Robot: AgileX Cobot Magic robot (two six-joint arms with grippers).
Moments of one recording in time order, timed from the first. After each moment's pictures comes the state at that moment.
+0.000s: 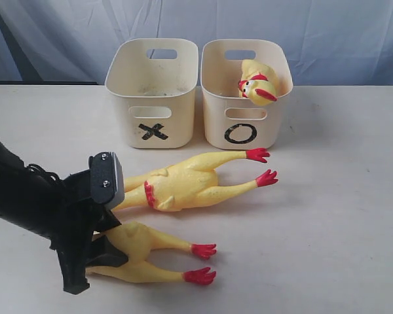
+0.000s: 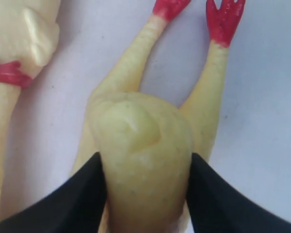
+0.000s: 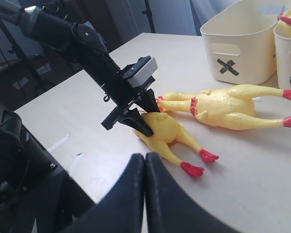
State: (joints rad) left arm -0.37 1.59 -0.63 -0.96 0.61 1.74; right arm 0.43 0.00 -0.50 0.61 0.96 -0.21
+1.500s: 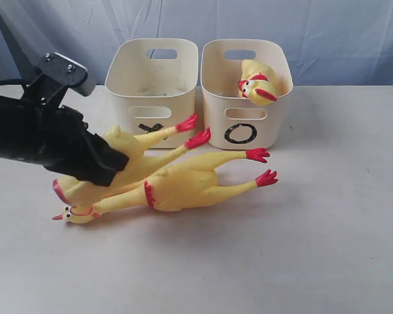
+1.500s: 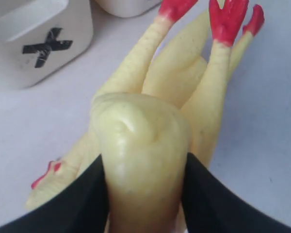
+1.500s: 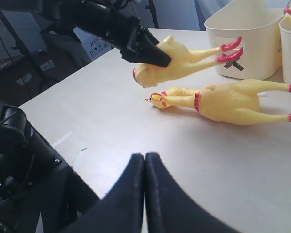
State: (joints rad) left arm -0.38 1.36 -0.81 -0.73 0.49 0.88; right arm 0.43 0.00 -0.50 0.62 0.97 -0.21
